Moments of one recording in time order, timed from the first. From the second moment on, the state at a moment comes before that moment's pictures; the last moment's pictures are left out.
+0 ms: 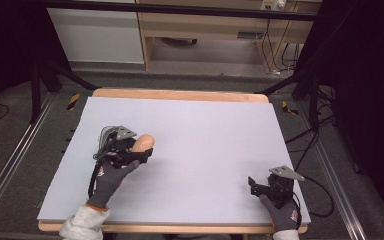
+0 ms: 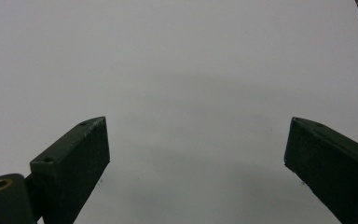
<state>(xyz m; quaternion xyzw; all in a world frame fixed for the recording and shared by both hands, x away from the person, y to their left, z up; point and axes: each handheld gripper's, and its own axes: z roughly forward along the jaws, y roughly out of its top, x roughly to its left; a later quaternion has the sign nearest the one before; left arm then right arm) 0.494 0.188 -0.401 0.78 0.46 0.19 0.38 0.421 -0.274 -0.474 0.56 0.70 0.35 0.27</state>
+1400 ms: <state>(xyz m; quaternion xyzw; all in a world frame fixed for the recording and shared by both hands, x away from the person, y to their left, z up) 0.538 0.259 -0.417 0.73 0.54 0.23 0.35 0.422 -0.271 -0.475 0.55 0.71 0.35 0.27</state>
